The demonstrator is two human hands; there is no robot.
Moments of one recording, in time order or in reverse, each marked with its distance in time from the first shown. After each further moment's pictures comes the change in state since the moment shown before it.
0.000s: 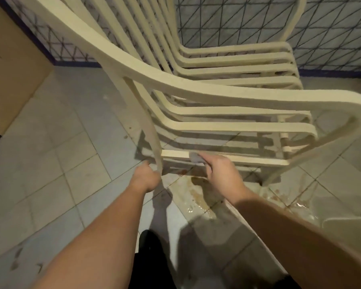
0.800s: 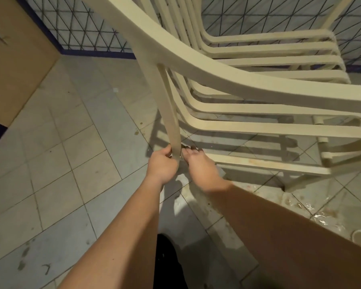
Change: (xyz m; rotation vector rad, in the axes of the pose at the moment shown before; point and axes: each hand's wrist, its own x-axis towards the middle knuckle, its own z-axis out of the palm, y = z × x) left_hand 0.034 0.002 -0.017 -0.549 0.041 0.155; right_hand 0.074 -0.086 0.079 -0.046 -0.270 0.053
